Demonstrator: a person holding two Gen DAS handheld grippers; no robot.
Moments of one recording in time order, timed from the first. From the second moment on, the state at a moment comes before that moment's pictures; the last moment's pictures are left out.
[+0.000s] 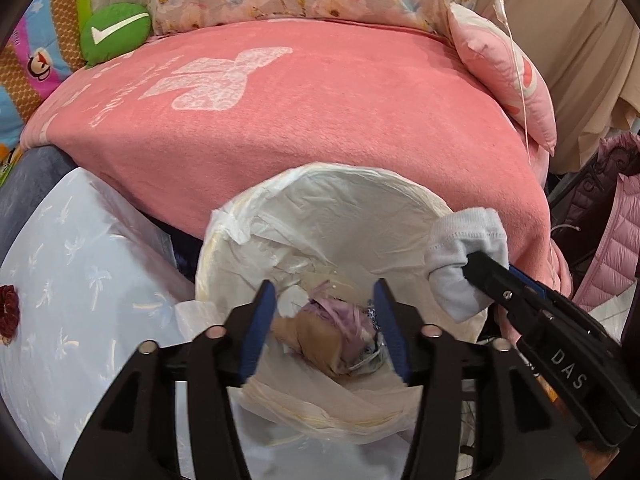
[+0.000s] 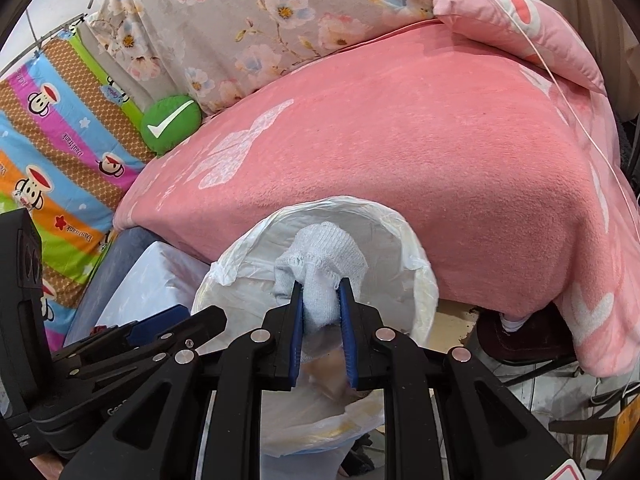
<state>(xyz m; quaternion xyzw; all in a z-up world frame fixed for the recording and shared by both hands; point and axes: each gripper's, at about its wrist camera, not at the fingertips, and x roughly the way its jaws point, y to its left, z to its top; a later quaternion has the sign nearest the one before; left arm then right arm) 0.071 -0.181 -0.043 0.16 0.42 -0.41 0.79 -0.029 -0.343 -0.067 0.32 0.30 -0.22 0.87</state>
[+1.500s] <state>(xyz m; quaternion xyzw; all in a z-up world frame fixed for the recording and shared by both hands) 0.194 0.084 -0.039 -0.01 0.43 -0.18 0.89 0.150 -0.088 -0.042 0.16 0.39 0.00 0.91</state>
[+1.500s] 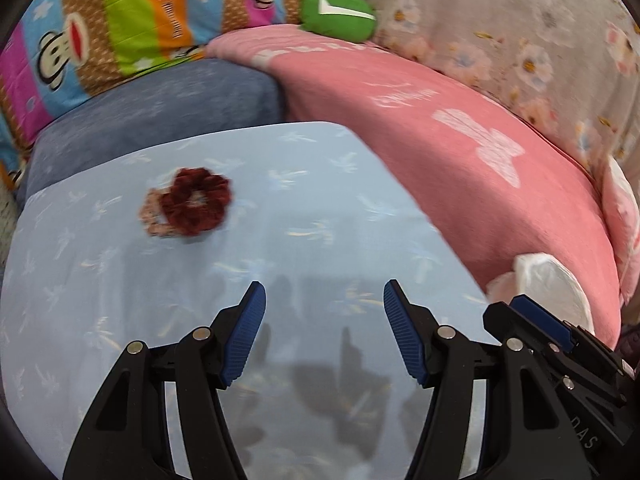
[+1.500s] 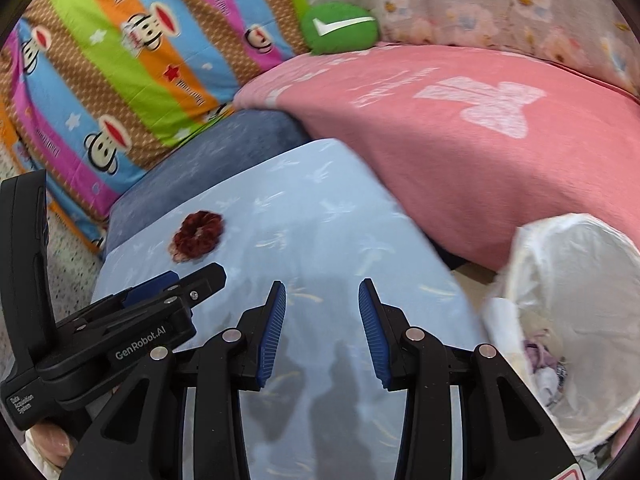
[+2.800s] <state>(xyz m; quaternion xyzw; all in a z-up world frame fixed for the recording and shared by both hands) 0.335 0.202 -0.106 -0.07 0.48 -0.08 0.87 0.362 0.050 -0.121 0.13 0.47 0.09 0.87</state>
